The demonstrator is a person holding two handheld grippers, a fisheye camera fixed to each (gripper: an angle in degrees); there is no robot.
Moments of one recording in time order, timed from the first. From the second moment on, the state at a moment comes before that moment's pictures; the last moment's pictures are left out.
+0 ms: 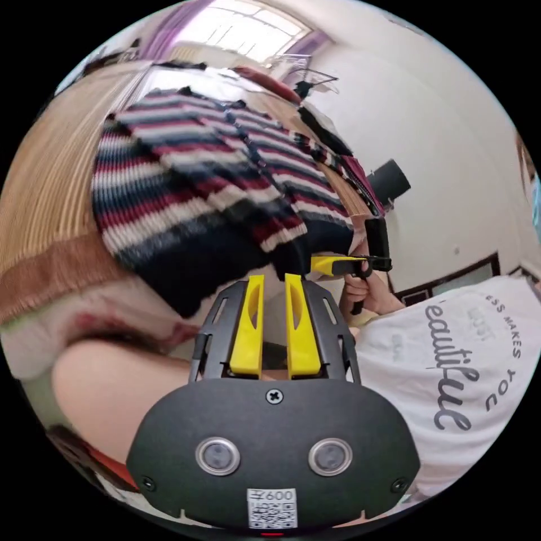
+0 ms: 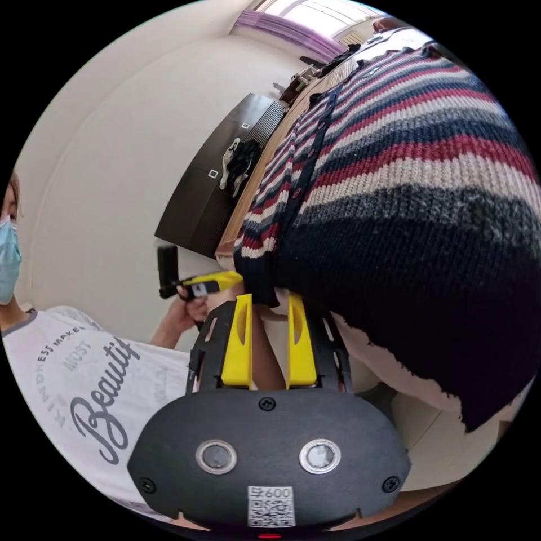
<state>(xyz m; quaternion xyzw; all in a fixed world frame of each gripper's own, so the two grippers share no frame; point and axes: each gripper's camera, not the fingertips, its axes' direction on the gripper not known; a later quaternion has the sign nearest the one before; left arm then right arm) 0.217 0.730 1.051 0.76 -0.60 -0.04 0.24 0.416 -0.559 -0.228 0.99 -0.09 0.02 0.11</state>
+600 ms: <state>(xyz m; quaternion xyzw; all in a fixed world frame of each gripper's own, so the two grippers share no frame) 0.105 0.732 1.067 0.88 -0.42 0.16 0.15 0.494 -0.612 -0.180 0.98 -0.14 -0.09 0.09</state>
